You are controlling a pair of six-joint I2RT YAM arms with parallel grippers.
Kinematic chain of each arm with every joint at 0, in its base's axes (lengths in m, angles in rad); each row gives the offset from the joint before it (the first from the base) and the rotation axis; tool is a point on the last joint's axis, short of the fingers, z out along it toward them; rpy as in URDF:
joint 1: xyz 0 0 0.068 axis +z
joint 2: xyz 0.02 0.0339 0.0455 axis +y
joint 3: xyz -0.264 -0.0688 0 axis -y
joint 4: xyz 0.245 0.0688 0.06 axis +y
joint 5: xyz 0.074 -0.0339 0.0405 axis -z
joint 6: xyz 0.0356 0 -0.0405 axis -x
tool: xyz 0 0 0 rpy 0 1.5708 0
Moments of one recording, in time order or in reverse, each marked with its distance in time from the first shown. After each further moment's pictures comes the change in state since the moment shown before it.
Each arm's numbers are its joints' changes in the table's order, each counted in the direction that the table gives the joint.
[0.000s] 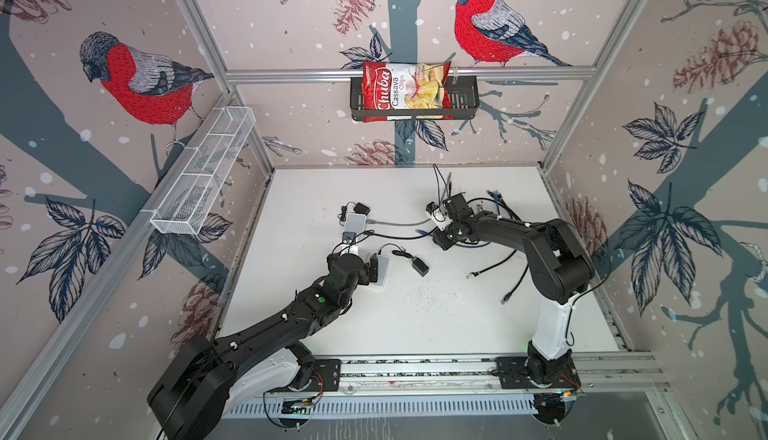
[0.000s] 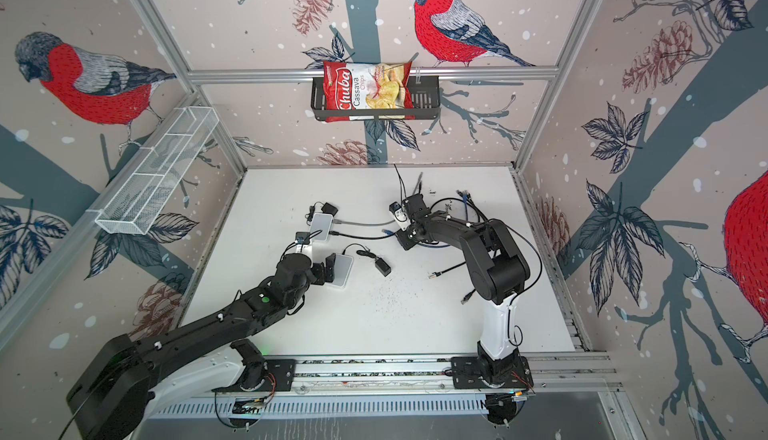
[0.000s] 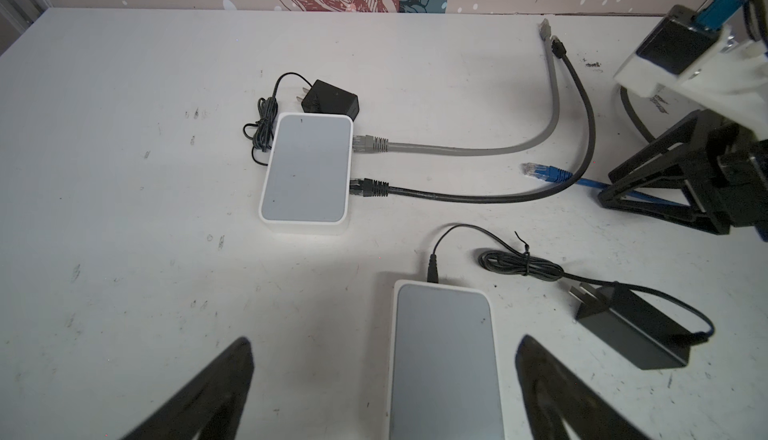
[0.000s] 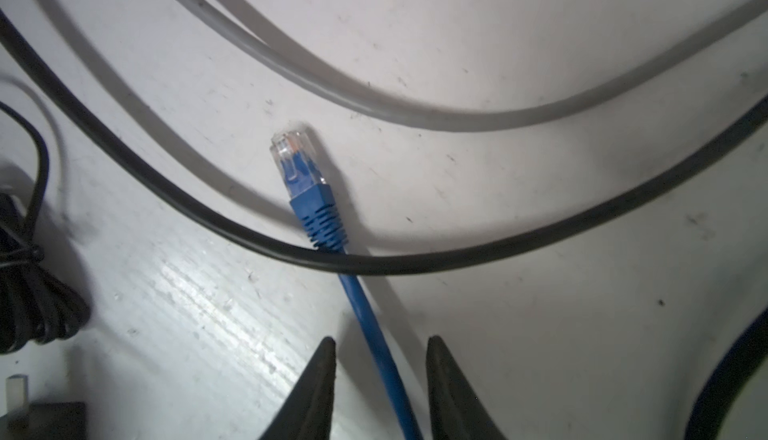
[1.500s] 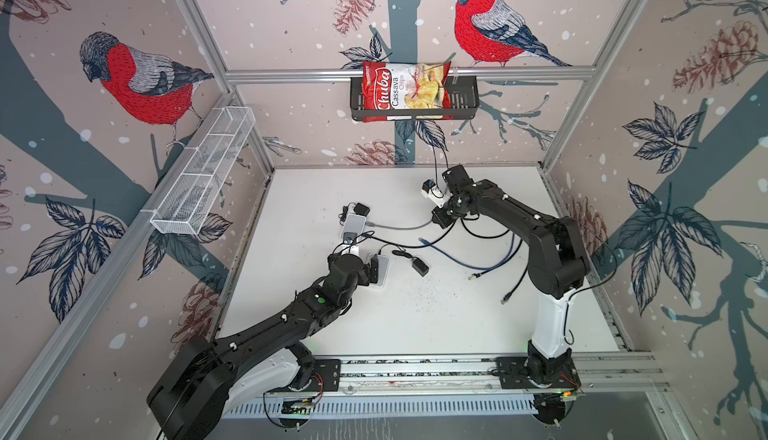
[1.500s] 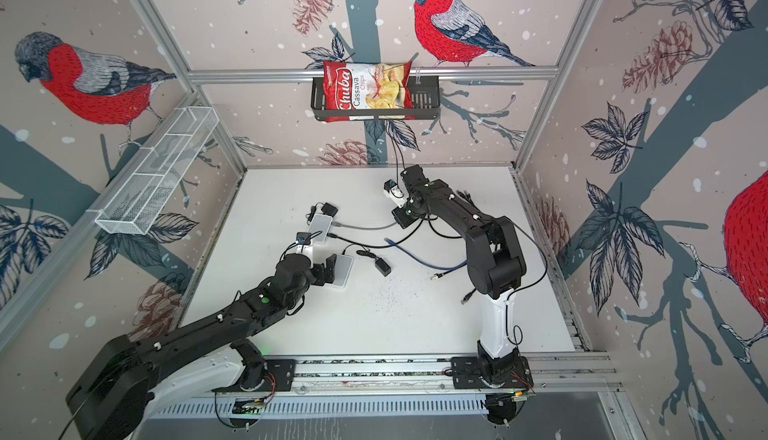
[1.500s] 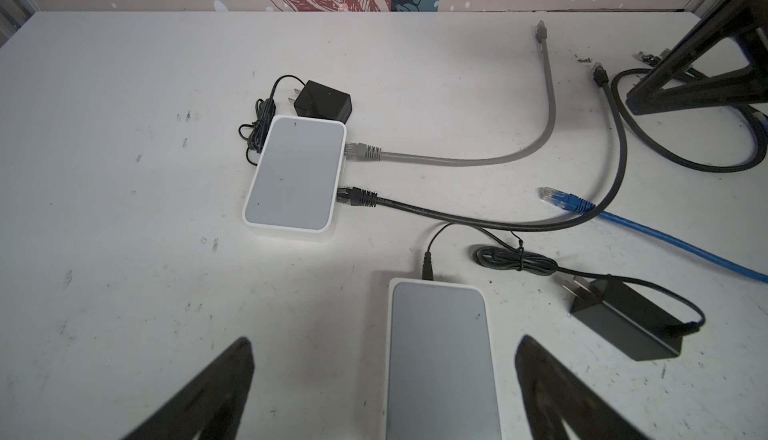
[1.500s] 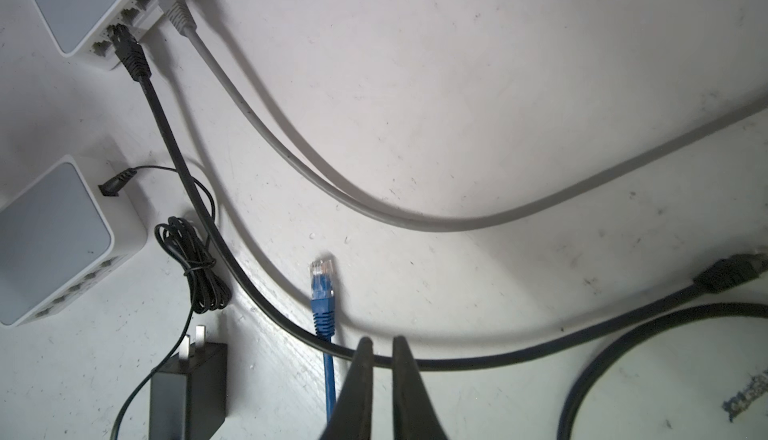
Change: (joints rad) left arm 0.000 -0.006 -0.007 0.001 0.013 -0.015; right arm -0.029 0.043 0.395 0.417 -0.120 0.051
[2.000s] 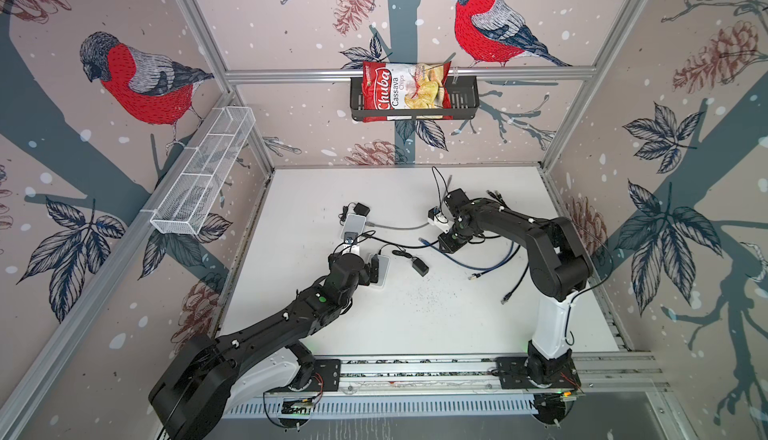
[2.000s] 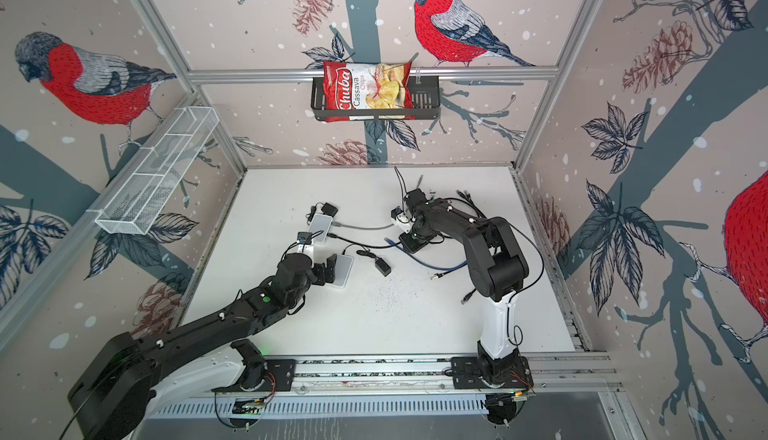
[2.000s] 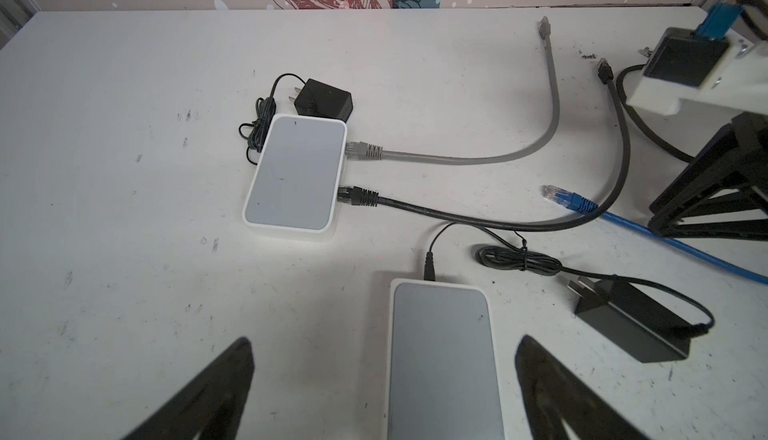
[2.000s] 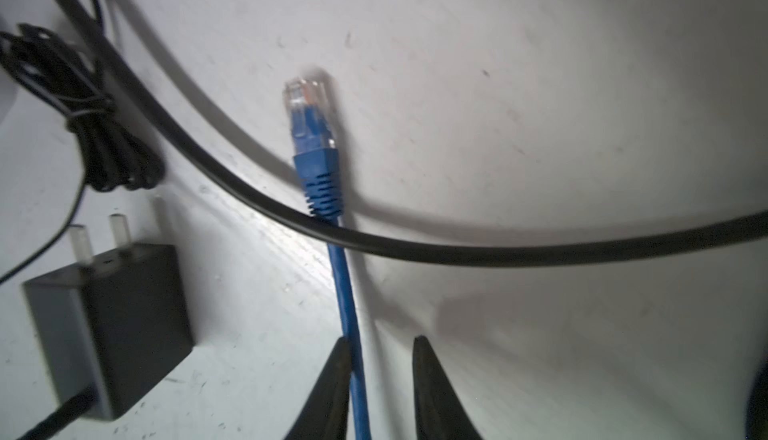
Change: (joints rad) left arm 0.000 0.021 0.011 -0.005 -0.004 -0.004; right arm 0.003 -0.019 -0.260 -0.018 0.030 -0.034
